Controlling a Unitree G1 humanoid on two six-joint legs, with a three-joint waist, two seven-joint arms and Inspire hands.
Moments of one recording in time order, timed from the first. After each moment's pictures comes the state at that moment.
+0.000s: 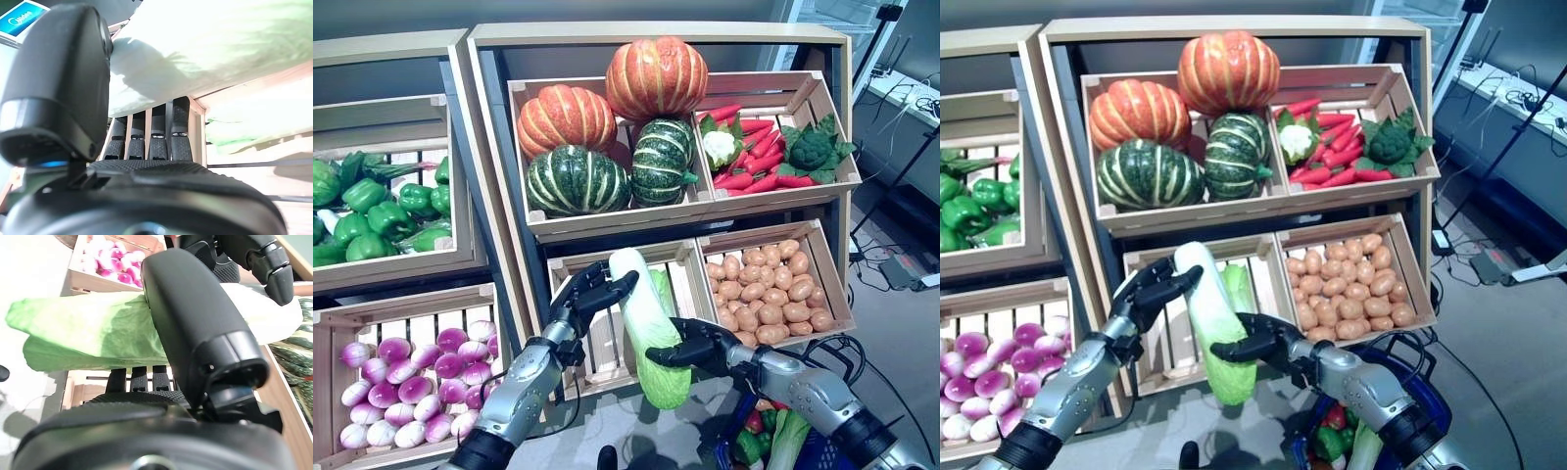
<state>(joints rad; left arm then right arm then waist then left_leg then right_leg) -0.08 0.48 -0.29 0.10 -0.74 -0.02 0.02 -0.18 -0.58 0.51 0.03 0.87 0.41 0.15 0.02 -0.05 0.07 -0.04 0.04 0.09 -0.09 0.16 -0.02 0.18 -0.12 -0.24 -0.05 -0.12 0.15</state>
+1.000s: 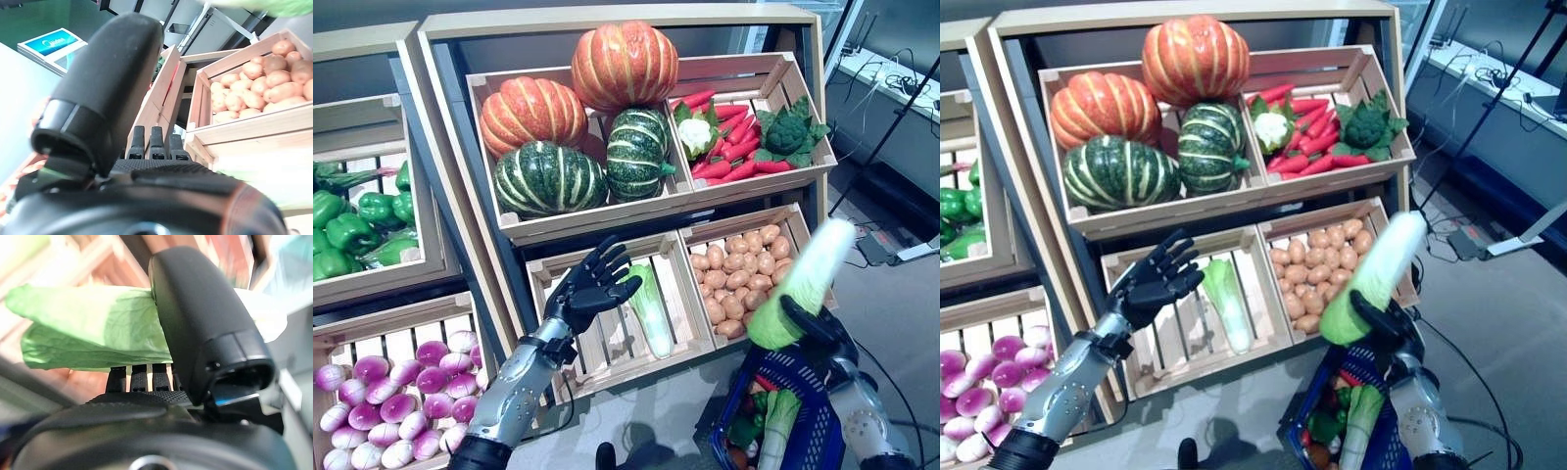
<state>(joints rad) -0.04 0.44 -0.17 0.04 -0.88 0.02 -0.16 0.02 -0.45 -0.08 0.48 1.08 -0.04 -0.08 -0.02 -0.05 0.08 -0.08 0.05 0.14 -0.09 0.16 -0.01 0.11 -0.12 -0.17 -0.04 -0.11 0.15</state>
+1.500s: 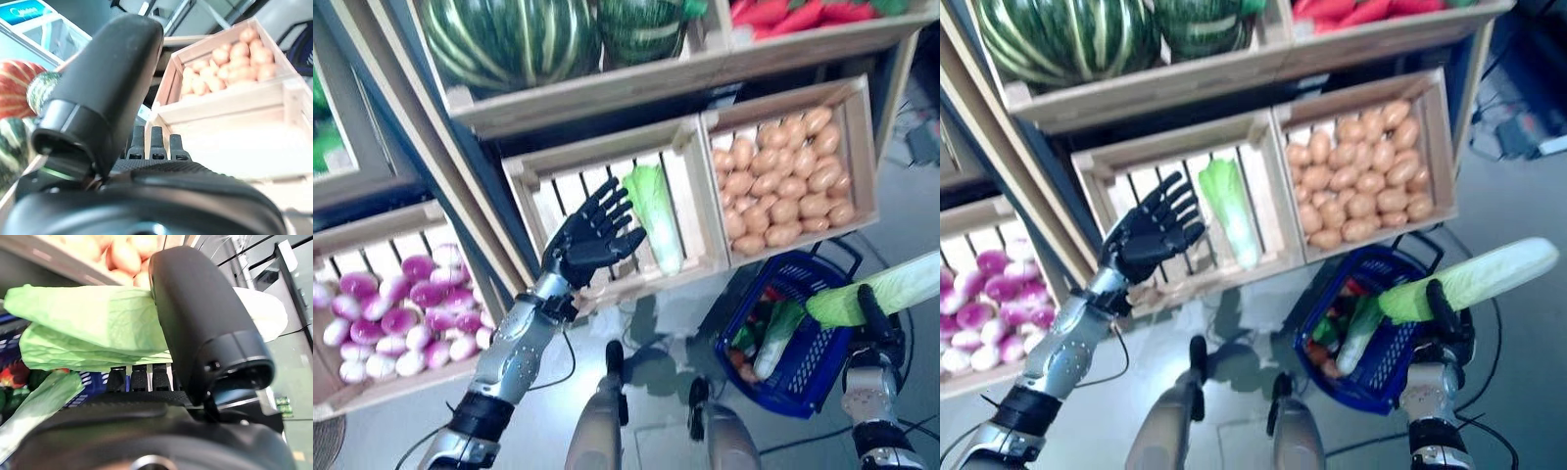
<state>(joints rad) -0.29 0.49 -0.18 0.04 -0.92 -0.08 -0.14 -0.25 -0.43 -0.19 0.72 1.29 -0.33 -0.26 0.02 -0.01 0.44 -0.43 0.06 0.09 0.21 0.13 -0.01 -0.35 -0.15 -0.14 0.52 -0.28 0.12</state>
